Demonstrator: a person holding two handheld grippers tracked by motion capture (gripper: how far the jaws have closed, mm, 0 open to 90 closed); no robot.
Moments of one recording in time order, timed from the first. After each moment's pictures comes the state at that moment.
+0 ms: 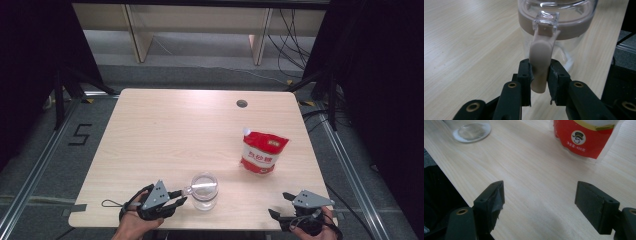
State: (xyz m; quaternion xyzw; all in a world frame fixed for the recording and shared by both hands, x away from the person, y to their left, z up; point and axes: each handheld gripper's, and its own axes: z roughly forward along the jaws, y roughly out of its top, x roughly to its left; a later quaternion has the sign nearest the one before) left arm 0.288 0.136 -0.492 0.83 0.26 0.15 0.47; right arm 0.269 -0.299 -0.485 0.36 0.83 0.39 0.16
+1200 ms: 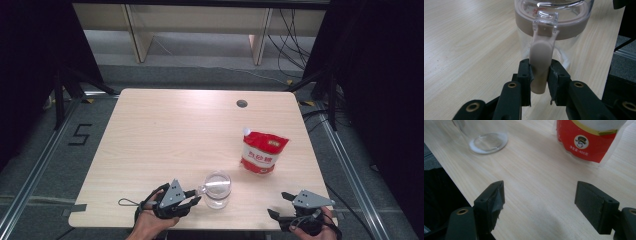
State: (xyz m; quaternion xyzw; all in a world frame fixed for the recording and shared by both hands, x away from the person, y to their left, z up) left arm 0.294 0.100 -0.492 0.83 0.26 0.14 0.47; right arm 0.268 -0.298 -0.483 0.36 0.83 0.40 0.16
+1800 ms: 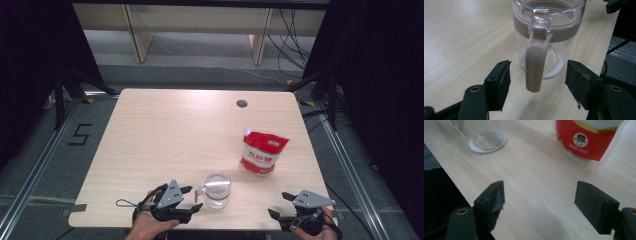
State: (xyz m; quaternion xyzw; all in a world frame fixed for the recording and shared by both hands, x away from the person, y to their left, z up) left arm 0.288 0.104 -0.483 0.82 0.27 0.13 0.48; right arm 0.270 -0.299 -0.486 0.36 0.83 0.40 0.16
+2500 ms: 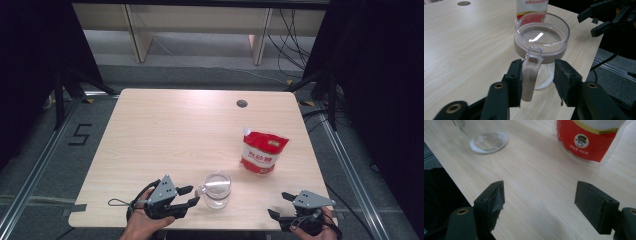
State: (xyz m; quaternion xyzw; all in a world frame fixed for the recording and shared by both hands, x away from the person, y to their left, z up) left arm 0.284 0.111 -0.452 0.80 0.28 0.11 0.51; right arm 0.267 -0.298 -0.485 0.37 0.82 0.40 0.16
